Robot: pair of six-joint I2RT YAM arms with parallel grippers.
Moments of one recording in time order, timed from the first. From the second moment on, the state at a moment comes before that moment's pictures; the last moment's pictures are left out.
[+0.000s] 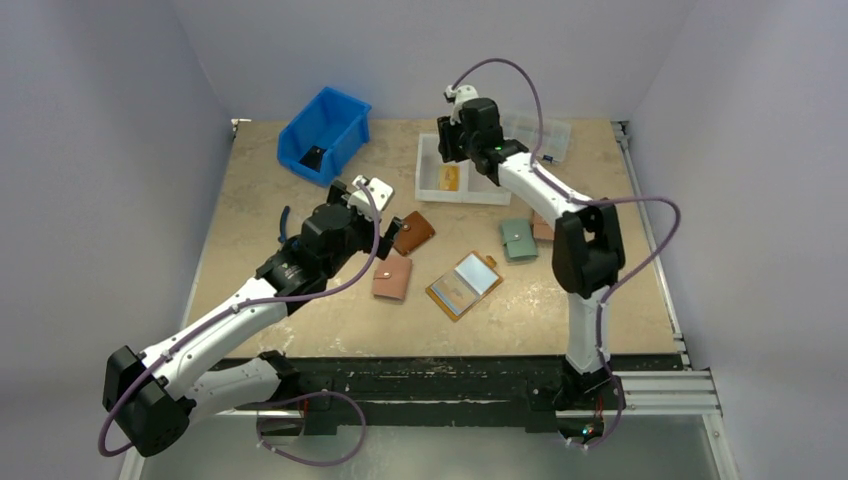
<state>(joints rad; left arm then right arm) -0.70 1.03 0.83 -0.11 -0.27 0.13 0.45 2.10 1.78 -0.18 0.05 0.10</state>
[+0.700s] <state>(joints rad) -0.67 1.14 0.82 -0.08 0.08 -0.11 0.26 1.02 0.89 -0.23 -0.82 -0.51</state>
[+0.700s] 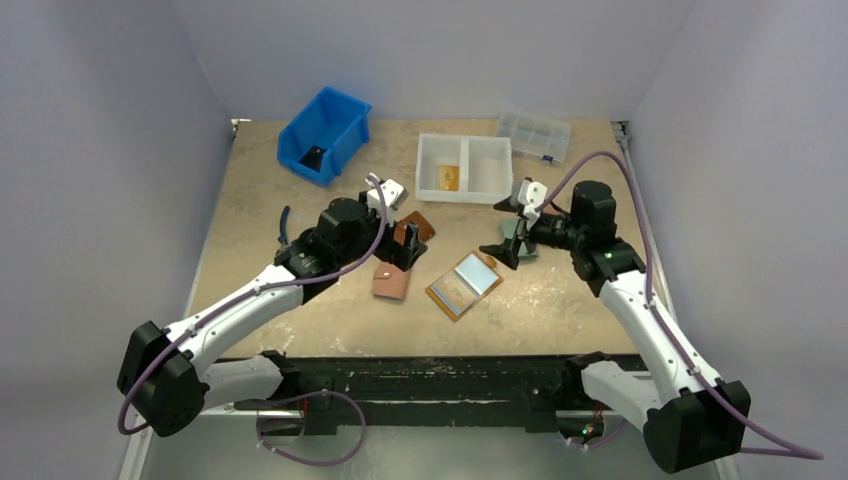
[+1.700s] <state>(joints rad) -0.67 1.13 0.46 0.23 0.12 -0.85 0.20 0.99 0.64 -0.18 -0.98 -0.68</state>
